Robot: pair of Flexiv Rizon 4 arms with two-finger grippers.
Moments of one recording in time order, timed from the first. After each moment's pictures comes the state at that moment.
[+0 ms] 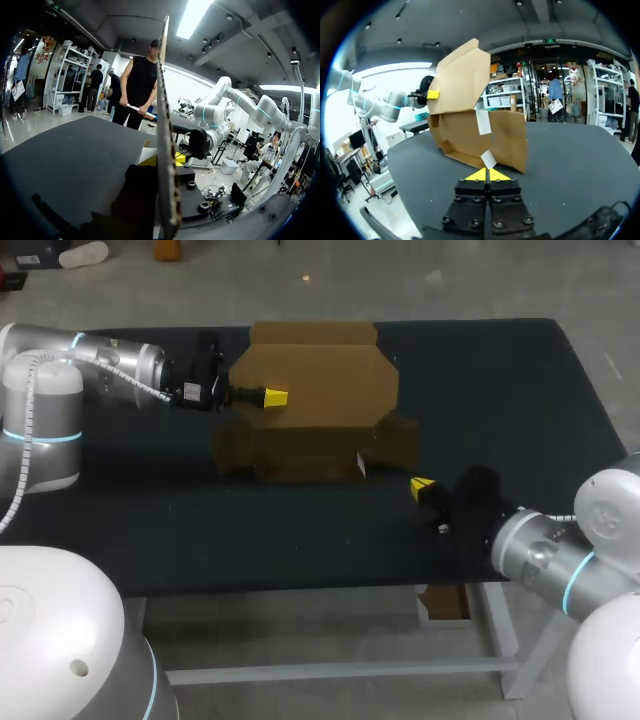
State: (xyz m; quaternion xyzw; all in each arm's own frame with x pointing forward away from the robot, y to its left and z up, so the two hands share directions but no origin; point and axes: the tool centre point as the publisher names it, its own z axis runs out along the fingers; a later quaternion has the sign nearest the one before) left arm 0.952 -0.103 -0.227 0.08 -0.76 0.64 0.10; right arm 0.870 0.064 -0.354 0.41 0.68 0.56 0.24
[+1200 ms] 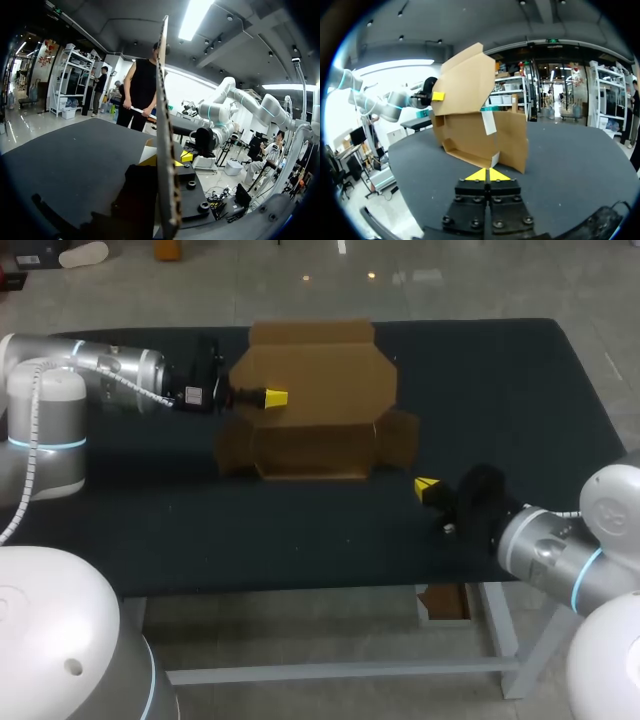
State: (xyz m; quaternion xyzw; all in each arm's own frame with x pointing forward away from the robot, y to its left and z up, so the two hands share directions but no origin) left arm 0.960 -0.103 -0.235 0.09 -0.75 0.65 0.09; right arm 0.866 0.060 -0.349 0.40 0.70 0.55 0.24
